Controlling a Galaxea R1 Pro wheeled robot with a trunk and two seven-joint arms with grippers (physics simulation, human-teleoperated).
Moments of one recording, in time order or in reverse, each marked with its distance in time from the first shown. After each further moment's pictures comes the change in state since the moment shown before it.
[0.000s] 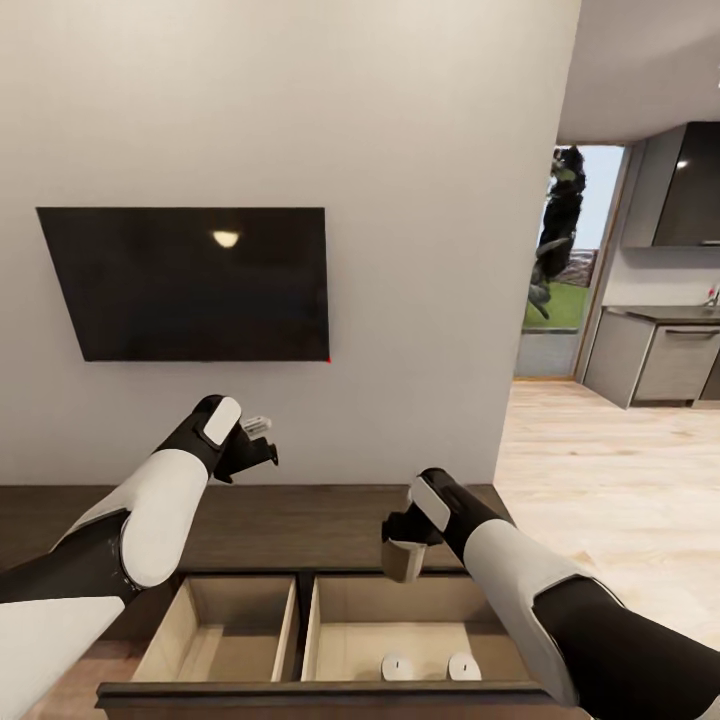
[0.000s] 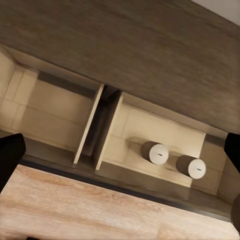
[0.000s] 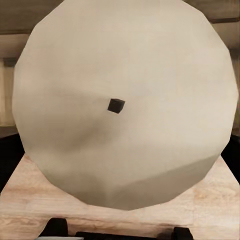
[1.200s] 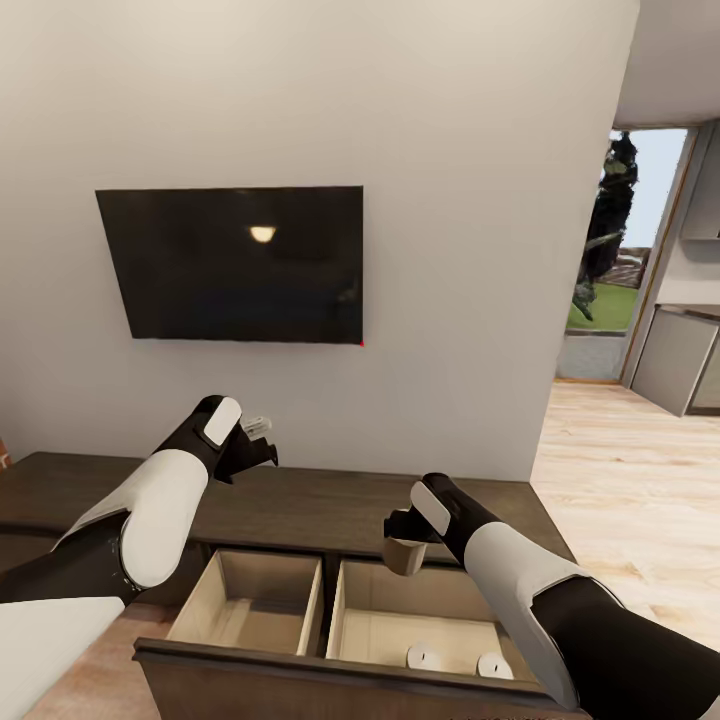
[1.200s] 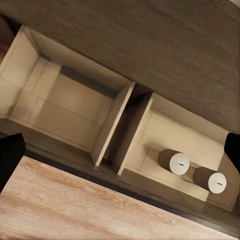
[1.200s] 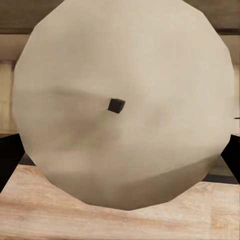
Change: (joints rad) left arm 0.001 0.000 0.001 0.002 0.000 0.000 0.000; right arm 0.002 0.000 0.004 0.031 0.002 -0.099 0.002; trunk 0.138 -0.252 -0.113
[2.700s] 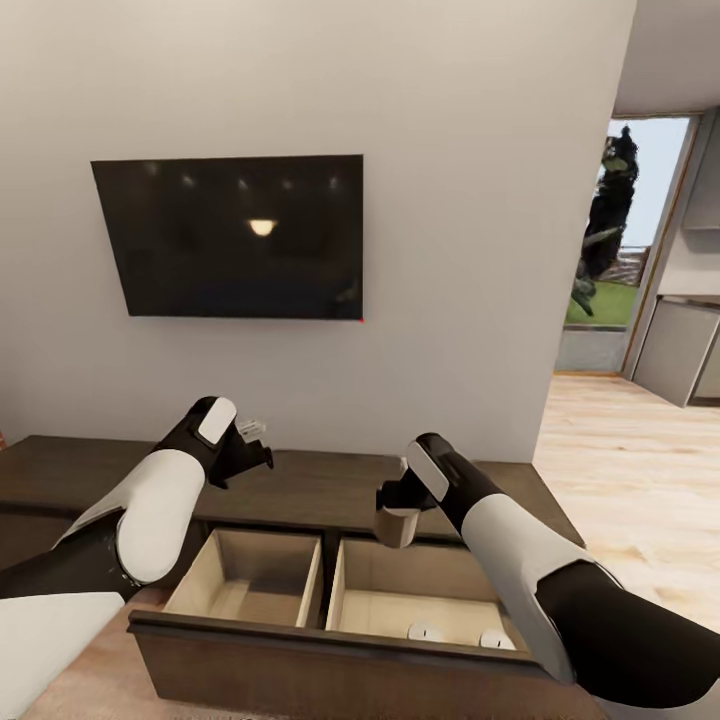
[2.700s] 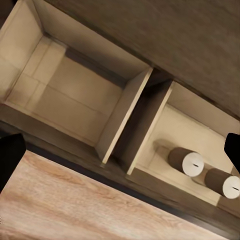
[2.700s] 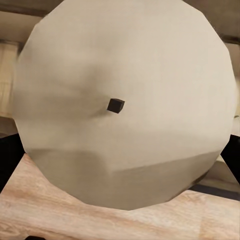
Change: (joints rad) left arm -0.003 0.006 0.067 0.007 -0.002 0.005 0.057; right arm -0.057 0.000 0.011 -0.173 0.006 0.248 -0.010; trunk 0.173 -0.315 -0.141
